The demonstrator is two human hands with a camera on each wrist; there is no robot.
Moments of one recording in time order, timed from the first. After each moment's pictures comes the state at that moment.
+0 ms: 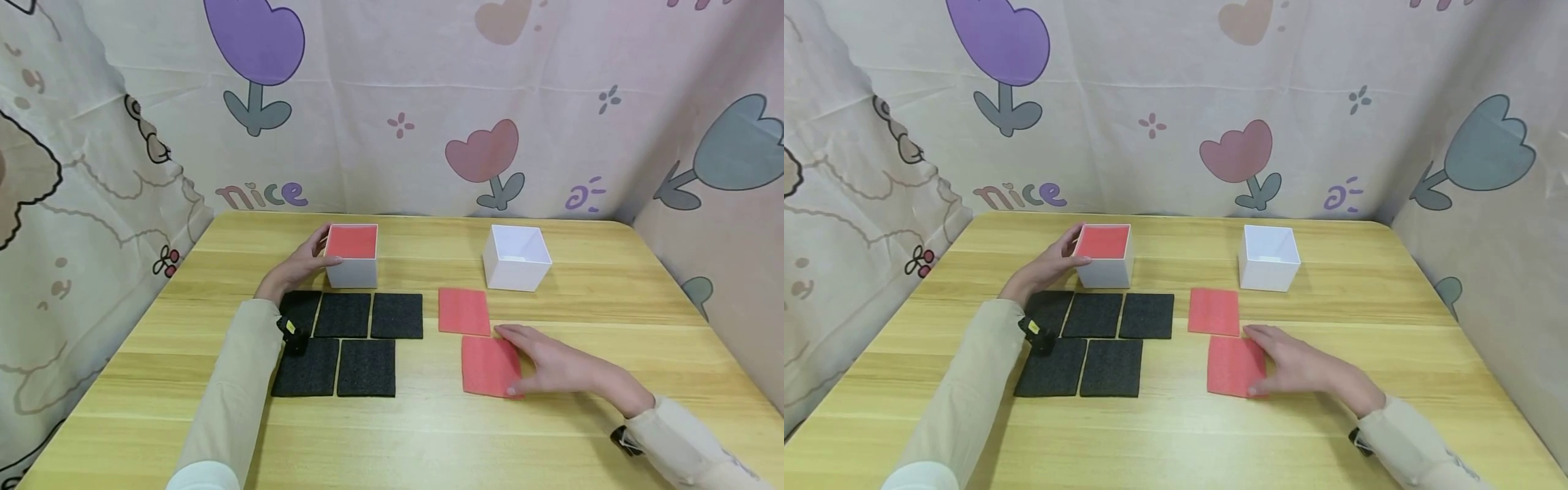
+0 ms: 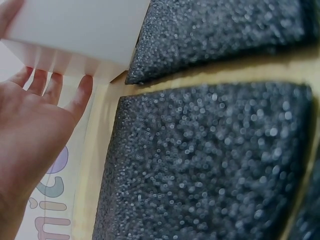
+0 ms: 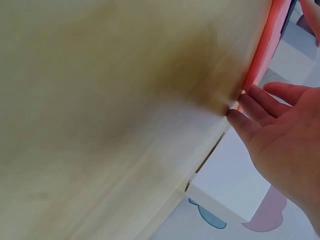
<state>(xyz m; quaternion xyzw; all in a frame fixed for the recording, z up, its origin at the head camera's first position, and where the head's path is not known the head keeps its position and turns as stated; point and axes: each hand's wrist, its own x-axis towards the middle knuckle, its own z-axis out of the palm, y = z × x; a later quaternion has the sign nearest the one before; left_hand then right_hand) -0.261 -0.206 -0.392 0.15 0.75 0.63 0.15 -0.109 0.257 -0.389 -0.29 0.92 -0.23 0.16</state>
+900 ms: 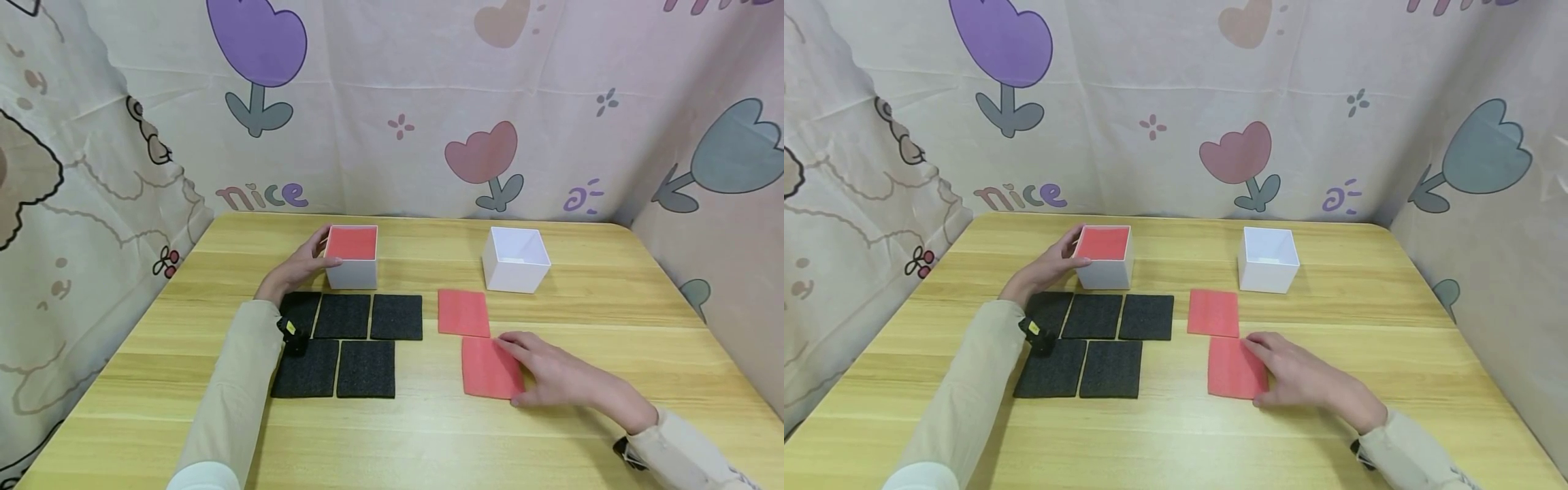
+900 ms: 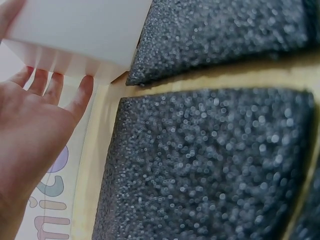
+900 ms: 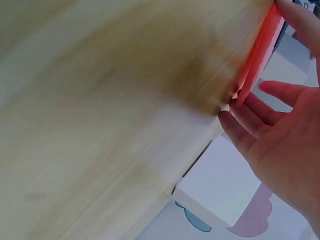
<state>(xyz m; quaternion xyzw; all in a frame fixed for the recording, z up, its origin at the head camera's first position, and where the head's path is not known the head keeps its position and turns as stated) -0.261 -0.205 -0.393 0.16 0.74 0.63 0.15 -0.093 0.254 -0.389 -0.34 0.92 -0.15 0.07</state>
